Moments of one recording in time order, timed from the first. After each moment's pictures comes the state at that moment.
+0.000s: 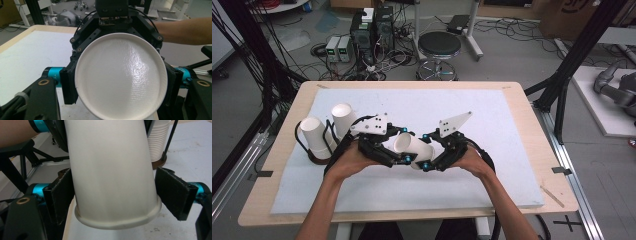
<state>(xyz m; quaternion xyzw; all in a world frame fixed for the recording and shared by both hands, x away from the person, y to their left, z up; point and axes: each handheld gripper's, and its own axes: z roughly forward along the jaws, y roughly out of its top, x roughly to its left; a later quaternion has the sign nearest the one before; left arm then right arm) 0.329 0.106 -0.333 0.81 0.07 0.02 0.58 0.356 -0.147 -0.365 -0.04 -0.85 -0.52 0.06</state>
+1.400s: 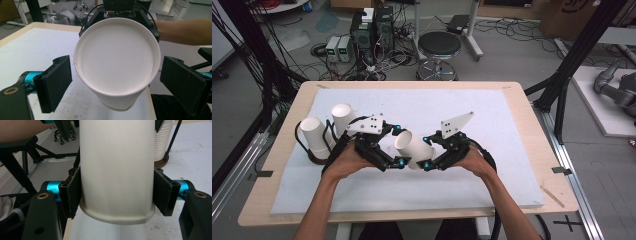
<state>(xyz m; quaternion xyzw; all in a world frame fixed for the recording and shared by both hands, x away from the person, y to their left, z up) 0.331 0.118 -0.338 0.80 0.08 0.01 0.59 0.355 -0.152 -0.362 -0.03 -0.86 -0.51 0.06</state>
